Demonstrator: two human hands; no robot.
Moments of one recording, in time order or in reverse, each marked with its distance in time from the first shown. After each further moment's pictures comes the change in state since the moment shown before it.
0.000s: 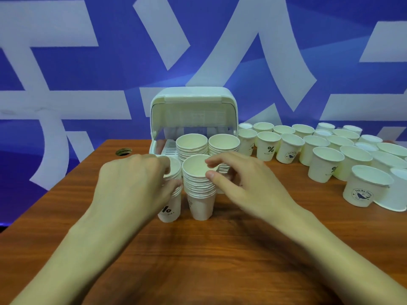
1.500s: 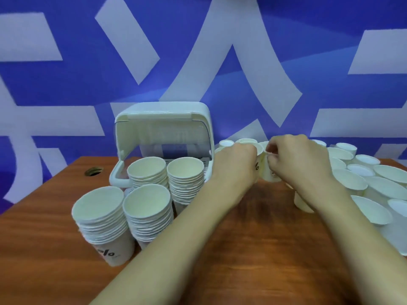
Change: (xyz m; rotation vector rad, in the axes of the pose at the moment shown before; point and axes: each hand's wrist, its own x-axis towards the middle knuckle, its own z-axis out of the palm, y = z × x) left_hand 0.169 0.214 0.066 -0.429 0.071 0.154; right_hand 0.053 0.159 -0.099 -0.757 0.147 0.408
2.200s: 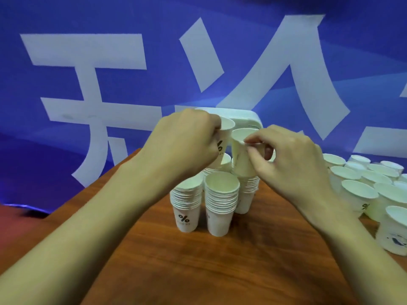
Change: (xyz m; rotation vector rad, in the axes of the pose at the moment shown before) left_hand -0.129 -0.106 -0.208 0.216 0.151 -0.047; right_hand -0.078 -0.140 -0.082 0.521 0.389 -0.392
